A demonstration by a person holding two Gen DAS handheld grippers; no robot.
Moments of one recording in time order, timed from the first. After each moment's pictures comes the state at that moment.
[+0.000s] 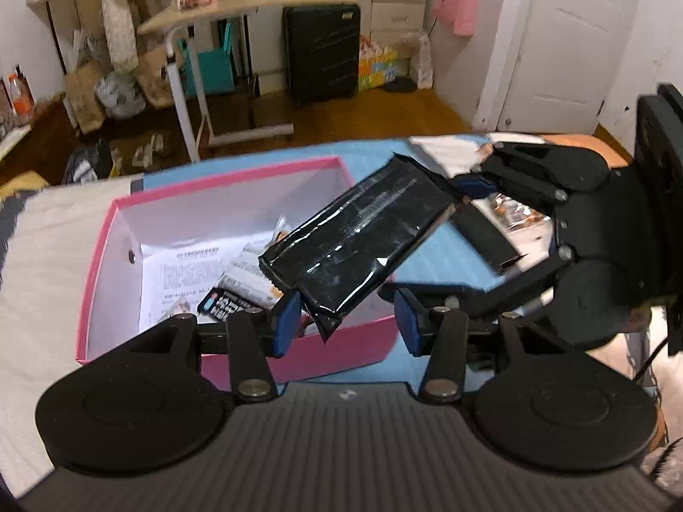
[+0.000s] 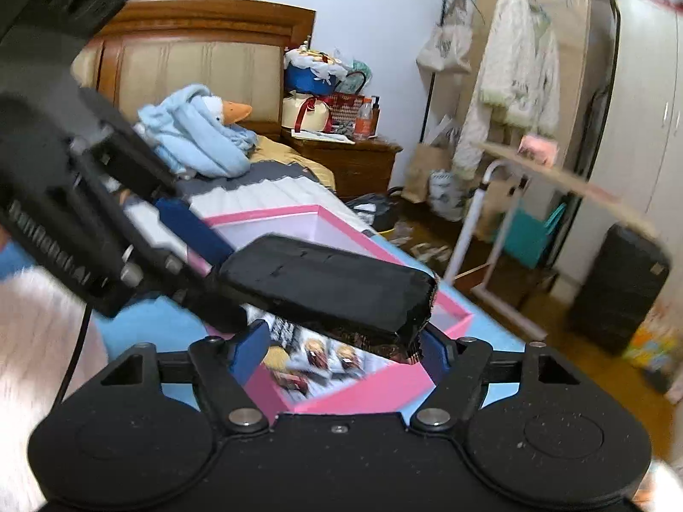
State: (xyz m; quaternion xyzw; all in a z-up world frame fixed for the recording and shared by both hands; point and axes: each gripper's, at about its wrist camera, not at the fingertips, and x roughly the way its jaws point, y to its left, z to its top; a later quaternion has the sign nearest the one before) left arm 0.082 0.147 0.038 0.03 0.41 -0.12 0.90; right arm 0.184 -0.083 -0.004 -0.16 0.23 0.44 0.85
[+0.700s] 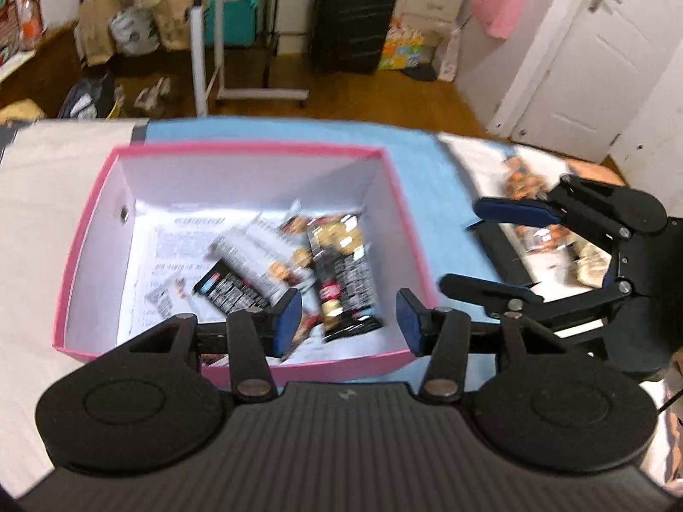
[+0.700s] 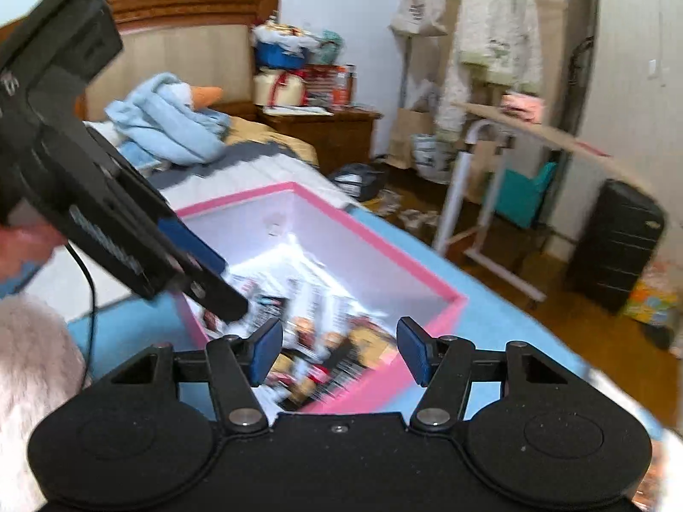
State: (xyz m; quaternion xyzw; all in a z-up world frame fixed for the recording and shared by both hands) left arm 0.123 0.176 0.029 -0.05 0.45 -0.11 0.89; right arm 0.186 -0.095 0.011 -0.17 0.28 0.38 0.87
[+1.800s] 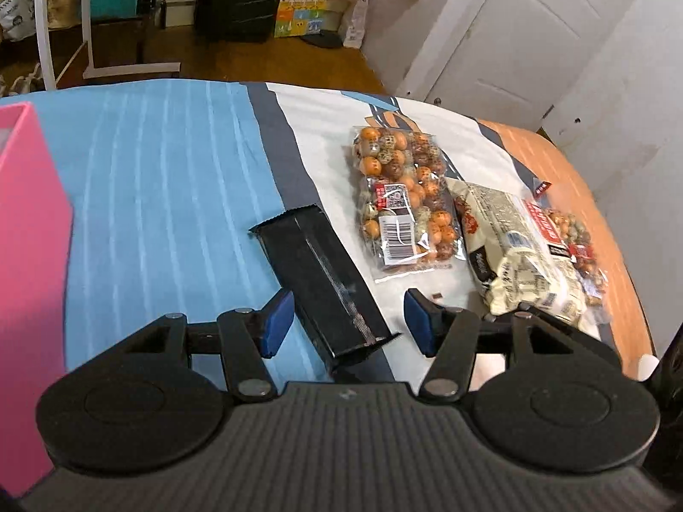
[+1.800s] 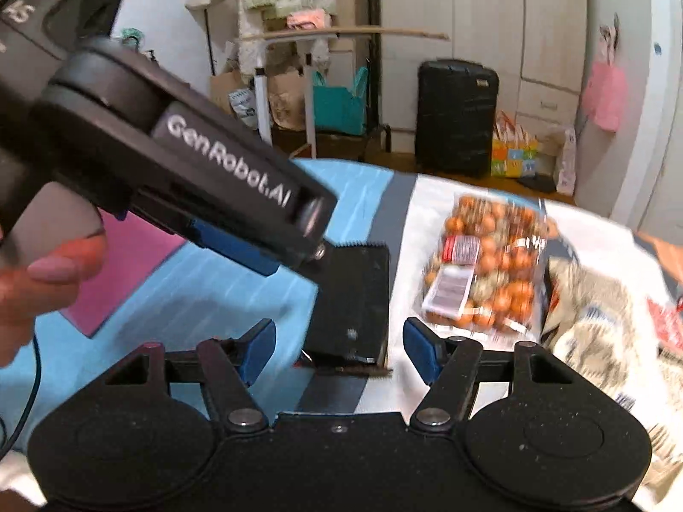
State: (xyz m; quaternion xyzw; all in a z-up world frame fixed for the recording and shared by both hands) left arm 0.212 -0.046 -0.092 -0.08 0.46 -0.22 0.86; right arm 0.193 -0.244 -0.119 -0.06 0.35 0.17 0.92
